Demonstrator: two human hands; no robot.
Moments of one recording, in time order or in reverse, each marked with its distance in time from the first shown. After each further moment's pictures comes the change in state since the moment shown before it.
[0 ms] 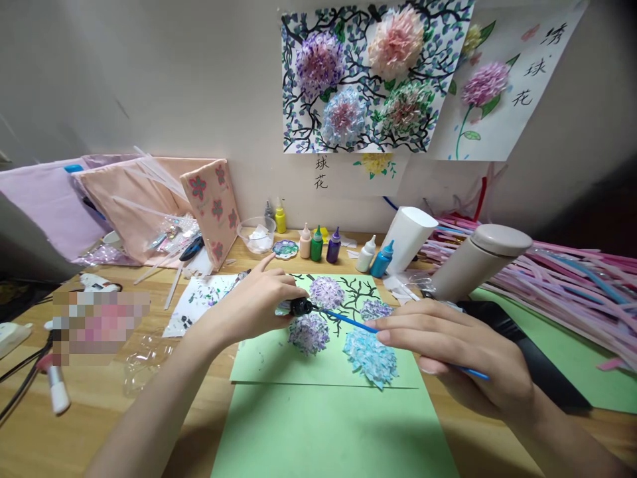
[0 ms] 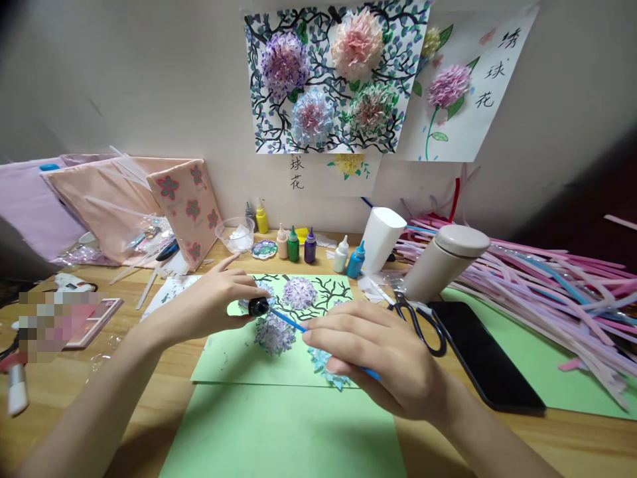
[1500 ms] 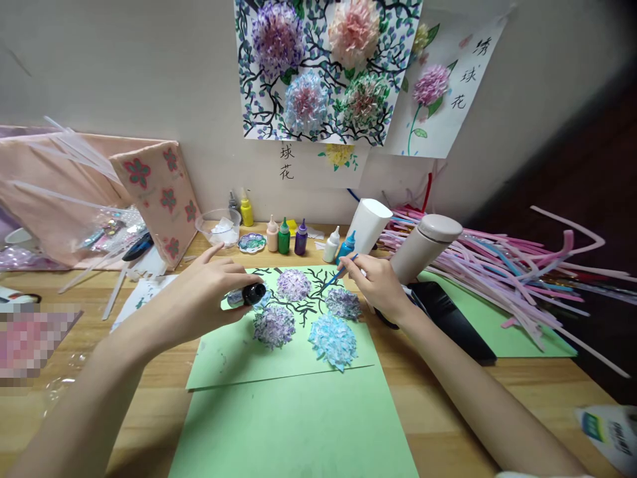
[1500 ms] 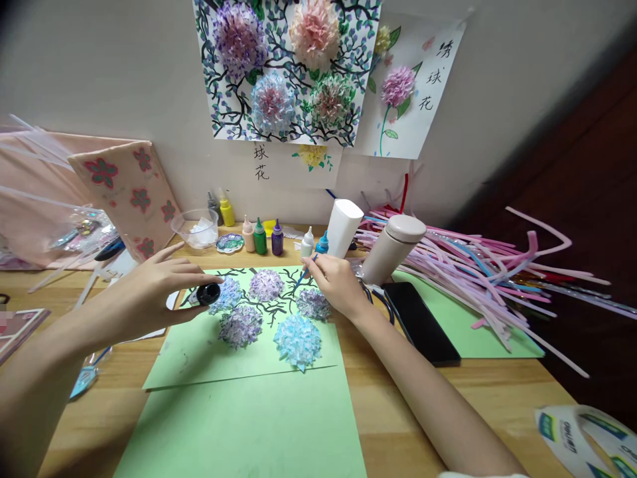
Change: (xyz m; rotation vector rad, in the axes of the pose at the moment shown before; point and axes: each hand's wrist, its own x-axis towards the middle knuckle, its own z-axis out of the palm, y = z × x) left_hand -0.002 -0.018 0.000 0.051 0.078 0.005; right_hand -0.028 0.081 0.027 -0.120 0.107 0.649
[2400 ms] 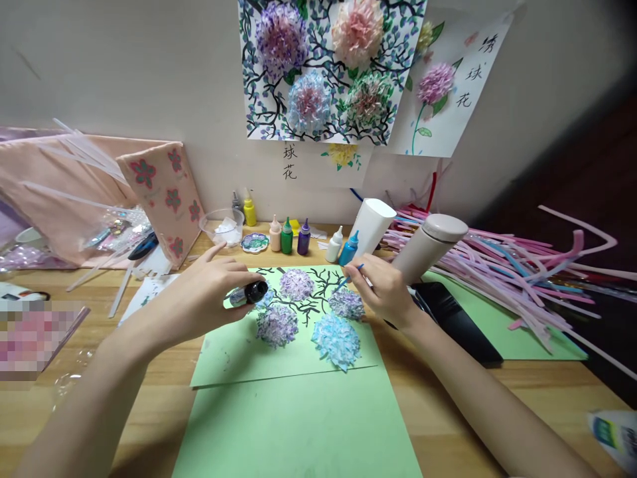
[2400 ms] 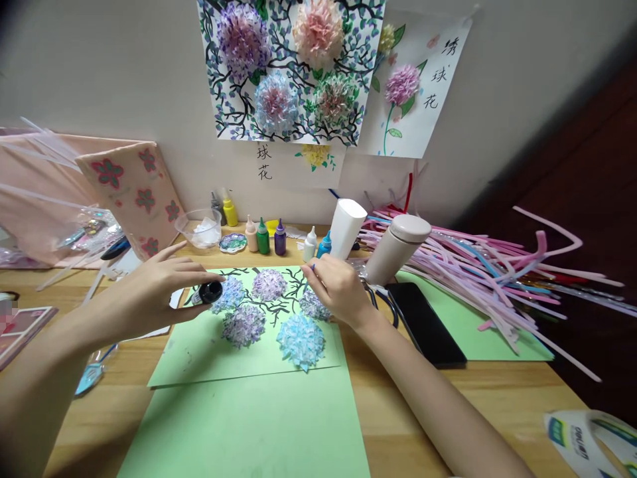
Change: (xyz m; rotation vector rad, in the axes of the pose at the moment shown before) left_hand -0.001 0.002 -0.003 -0.019 -0.012 -0.028; right_hand -0.007 -0.009 -0.002 -0.139 0.101 -0.335
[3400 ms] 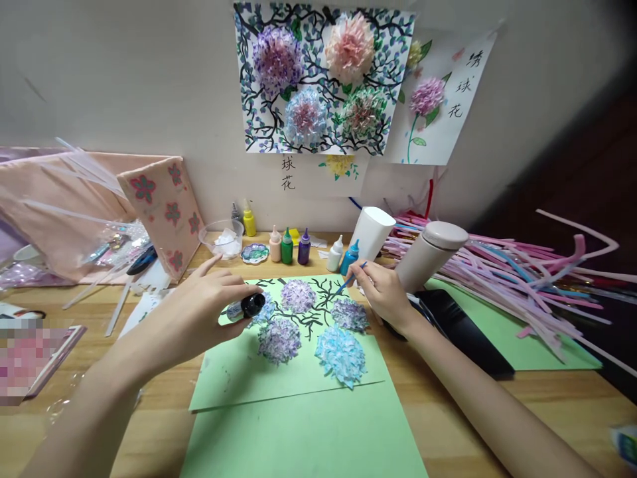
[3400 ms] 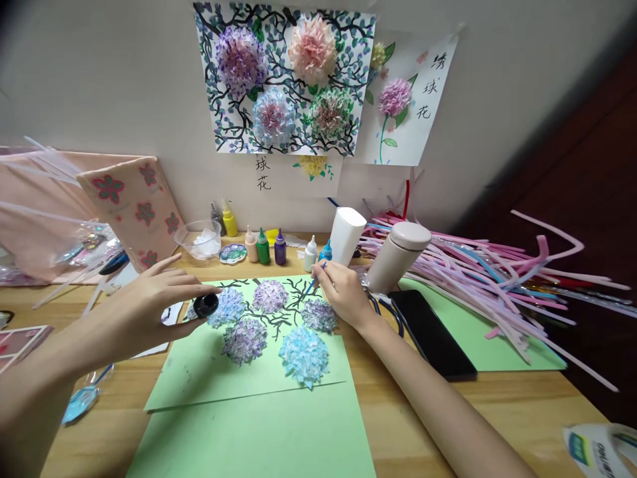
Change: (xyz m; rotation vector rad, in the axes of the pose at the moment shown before) left_hand -0.003 0.000 -0.005 0.043 0.009 -0.027; right_hand -0.003 0.021 0.012 0.165 -0.046 0.337
